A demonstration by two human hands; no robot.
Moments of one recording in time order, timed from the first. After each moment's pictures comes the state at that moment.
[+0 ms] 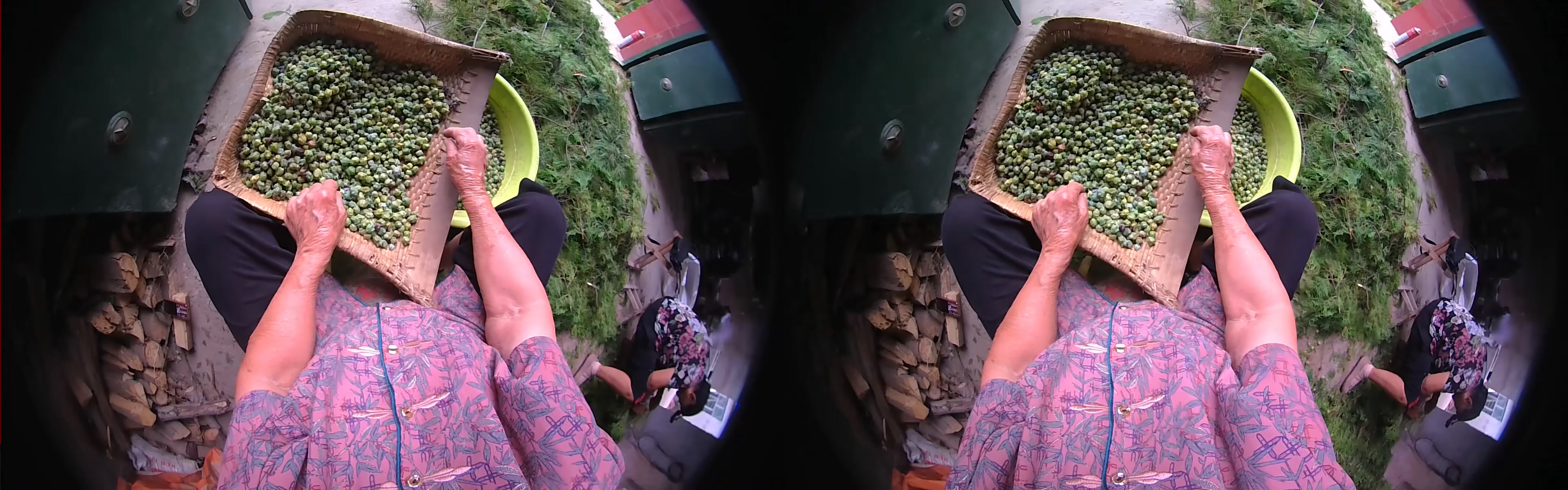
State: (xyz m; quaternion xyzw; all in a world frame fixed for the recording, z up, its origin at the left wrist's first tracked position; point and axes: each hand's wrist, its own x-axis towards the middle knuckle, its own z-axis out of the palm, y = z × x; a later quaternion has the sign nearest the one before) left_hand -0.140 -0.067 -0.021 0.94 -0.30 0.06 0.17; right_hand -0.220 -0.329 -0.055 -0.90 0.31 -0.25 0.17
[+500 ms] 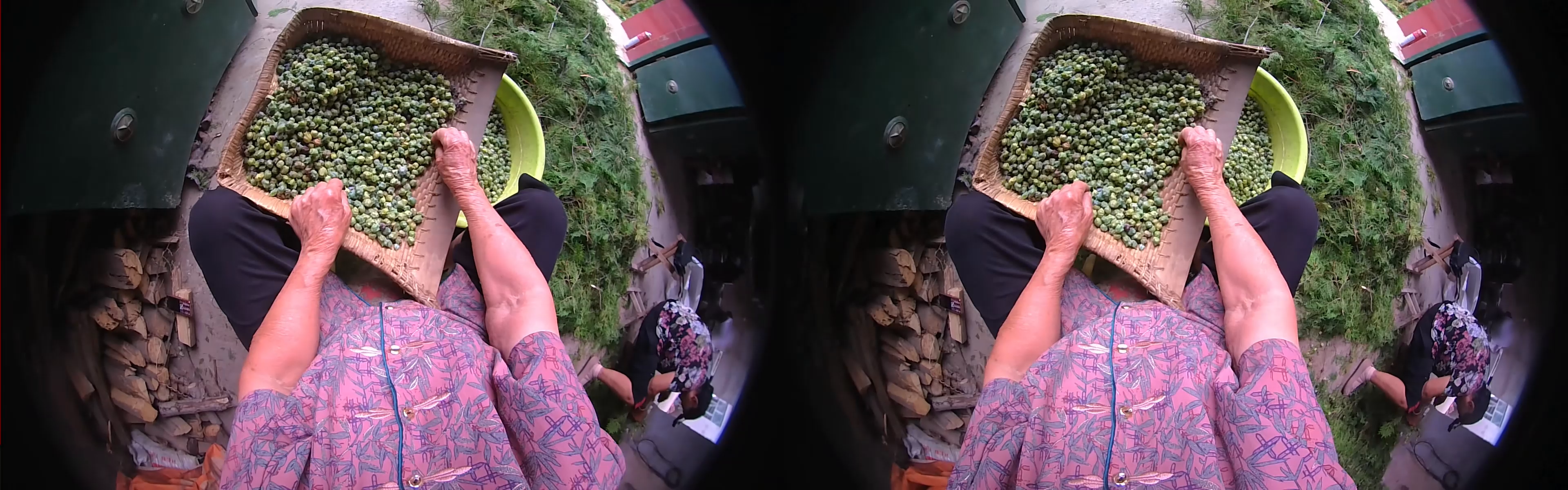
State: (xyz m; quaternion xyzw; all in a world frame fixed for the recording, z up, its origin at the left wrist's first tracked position) left_hand -0.139 -0.067 -0.019 0.95 -0.29 0.00 0.14; right_hand -0.204 -0.324 -0.075 -0.95 0.21 -0.16 0.17
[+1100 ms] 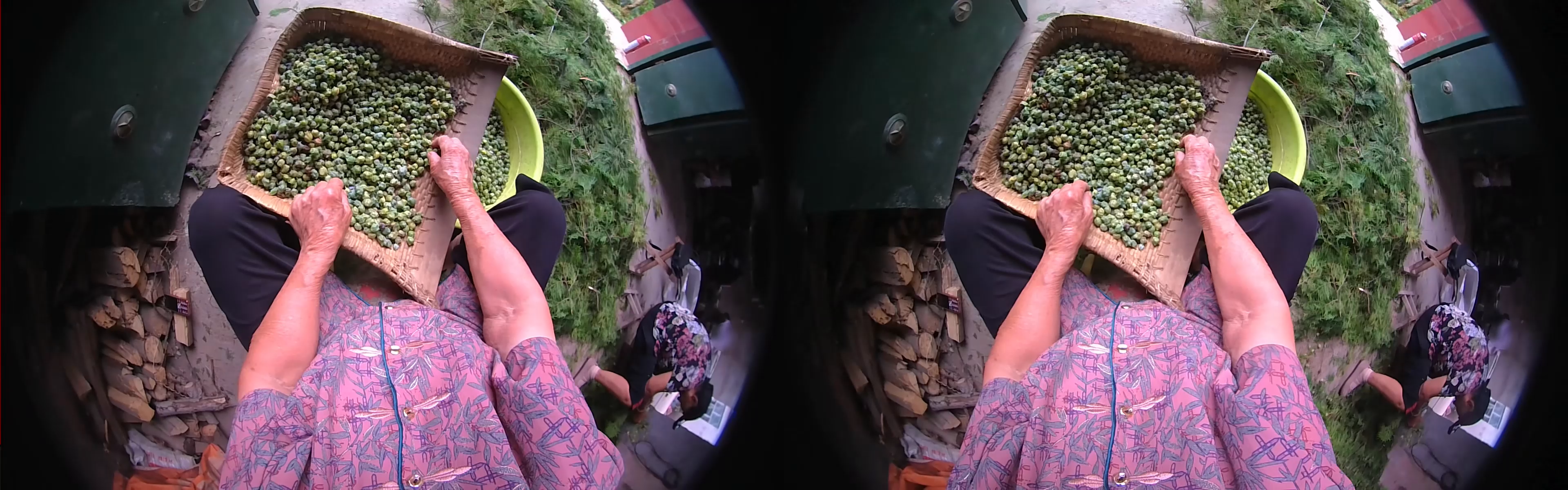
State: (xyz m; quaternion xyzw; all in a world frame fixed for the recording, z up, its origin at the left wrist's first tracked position) left_hand -0.139 -0.067 -0.024 0.93 -0.31 0.07 0.17; right_hand -0.208 -0.304 -0.066 -0.92 0.31 -0.10 0.20
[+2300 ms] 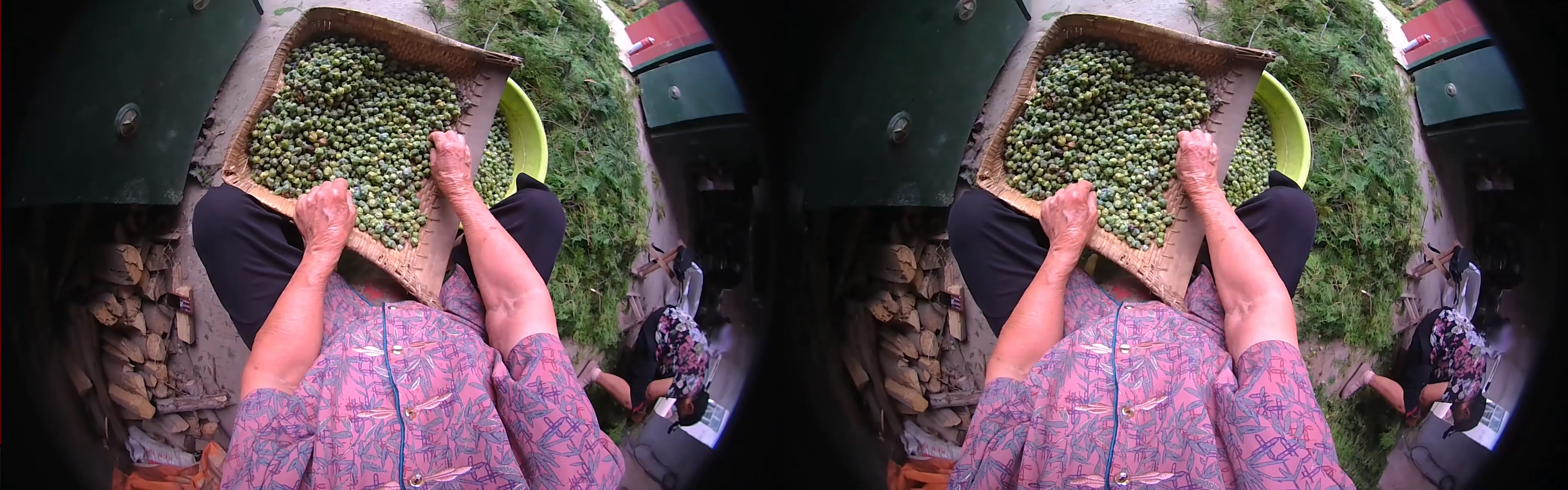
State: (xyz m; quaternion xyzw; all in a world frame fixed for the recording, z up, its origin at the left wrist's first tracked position) left_hand -0.139 -0.067 -0.021 0.94 -0.30 0.02 0.15; right_hand -0.196 -0.306 -0.081 -0.95 0.20 -0.20 0.11
